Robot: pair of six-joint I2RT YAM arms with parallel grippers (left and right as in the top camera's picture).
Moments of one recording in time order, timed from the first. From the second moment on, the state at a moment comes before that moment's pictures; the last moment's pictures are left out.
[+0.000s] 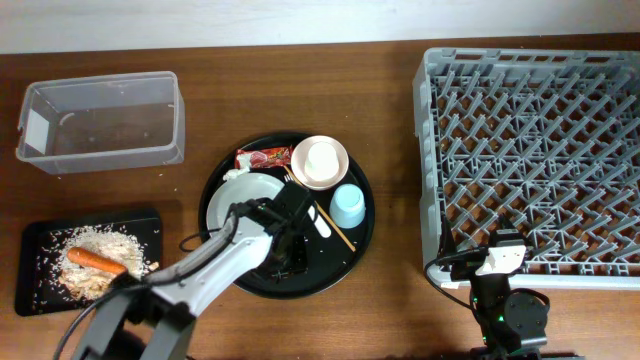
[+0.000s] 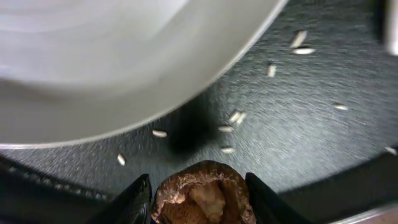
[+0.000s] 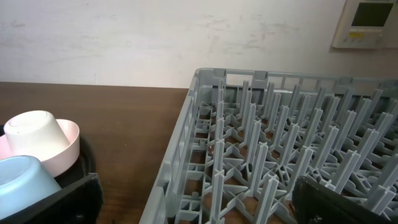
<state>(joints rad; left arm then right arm) -0.58 1.62 0.91 -0.83 0.10 -0.70 0.07 0.01 0.01 -0.07 0.04 -0.01</state>
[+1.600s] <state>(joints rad) 0.44 1.36 0.97 -0.87 -0.09 -0.60 0.07 0.01 0.01 -0.07 0.04 -0.01</state>
